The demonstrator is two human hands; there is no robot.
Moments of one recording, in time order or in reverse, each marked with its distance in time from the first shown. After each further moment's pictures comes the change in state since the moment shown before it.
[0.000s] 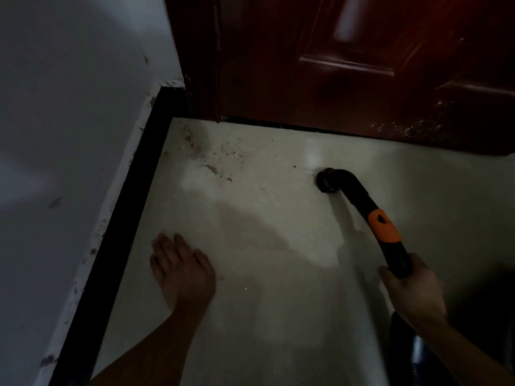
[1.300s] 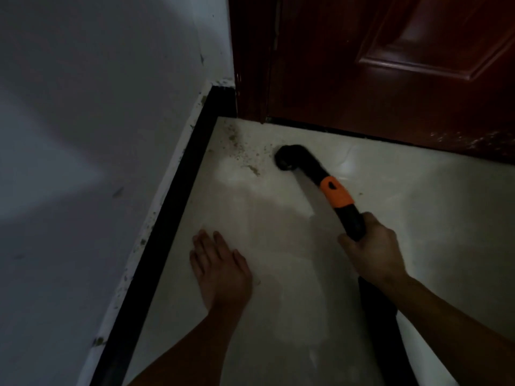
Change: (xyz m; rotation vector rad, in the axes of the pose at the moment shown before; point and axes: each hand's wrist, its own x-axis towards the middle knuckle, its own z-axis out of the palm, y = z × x) left_hand 0.001 0.000 0.000 0.019 -0.036 -0.003; right_hand 0.008 -0.130 0.068 0.045 -0.253 -0.371
